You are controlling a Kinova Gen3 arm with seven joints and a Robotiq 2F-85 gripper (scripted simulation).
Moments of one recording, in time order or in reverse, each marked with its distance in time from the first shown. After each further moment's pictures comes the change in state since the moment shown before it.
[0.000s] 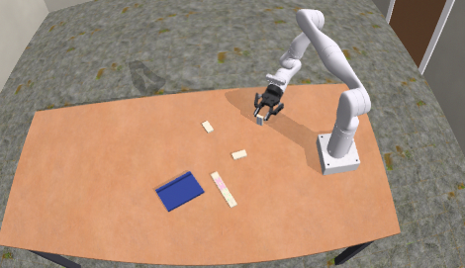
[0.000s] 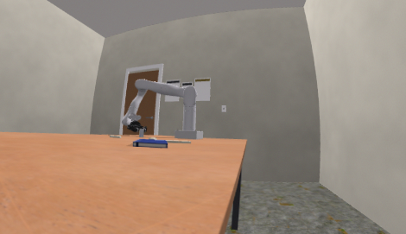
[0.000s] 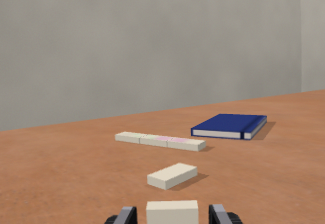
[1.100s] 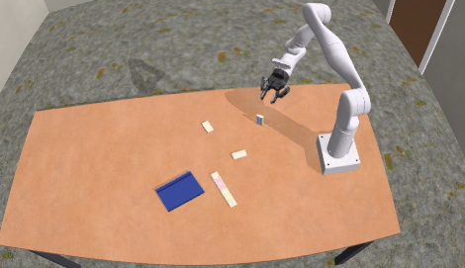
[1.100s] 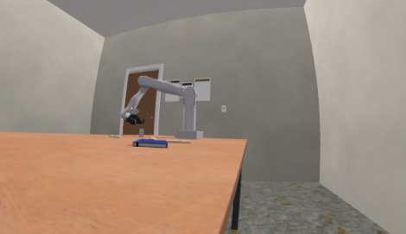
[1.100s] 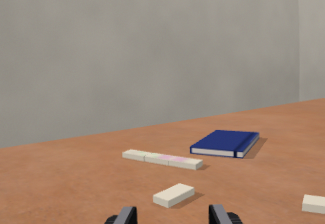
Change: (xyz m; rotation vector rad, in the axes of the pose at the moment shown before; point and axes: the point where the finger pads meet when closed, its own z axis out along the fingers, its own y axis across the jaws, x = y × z) arm 0.039 0.000 -0.066 0.000 0.000 0.000
